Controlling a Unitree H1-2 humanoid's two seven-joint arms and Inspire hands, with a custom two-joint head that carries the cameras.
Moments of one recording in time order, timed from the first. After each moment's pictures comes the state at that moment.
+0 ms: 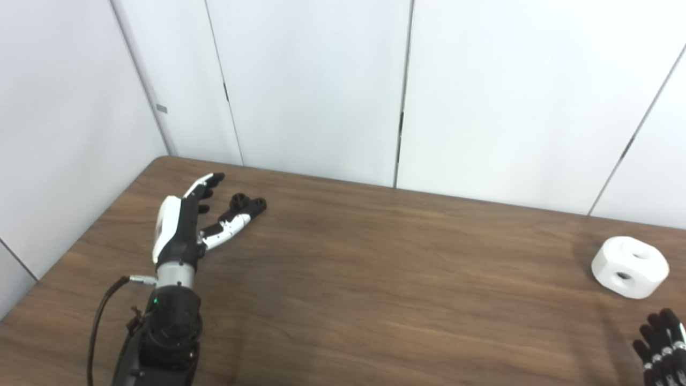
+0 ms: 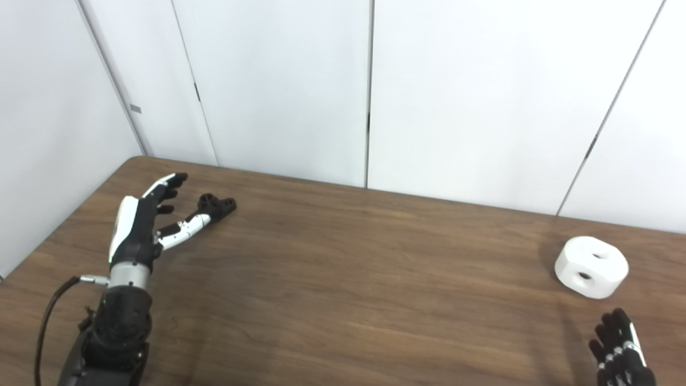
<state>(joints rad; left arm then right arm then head) -0.14 0.30 0.20 -0.20 0.39 0.35 0.15 0.19 -0.21 -0.16 -0.13 0.27 -0.16 0.19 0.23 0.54</state>
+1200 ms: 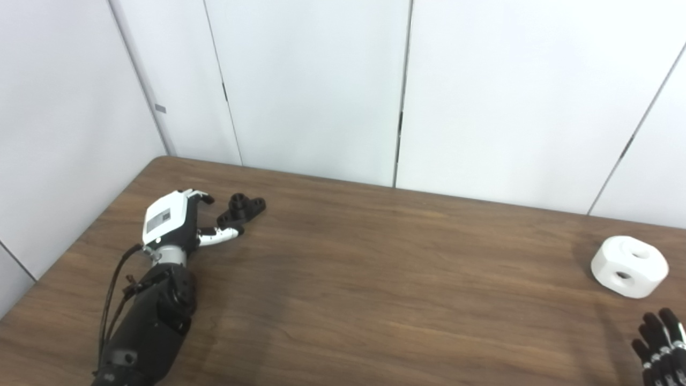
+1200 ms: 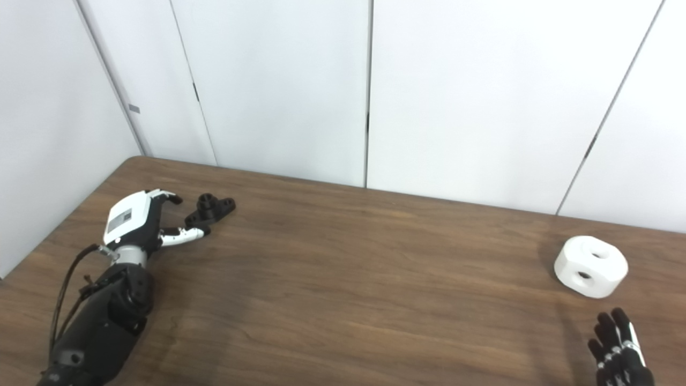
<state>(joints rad) -0.29 0.49 0.00 0.24 0.67 0.38 0.19 0.20 -0.21 -0.16 -0.13 0.27 -0.16 0.19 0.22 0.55</state>
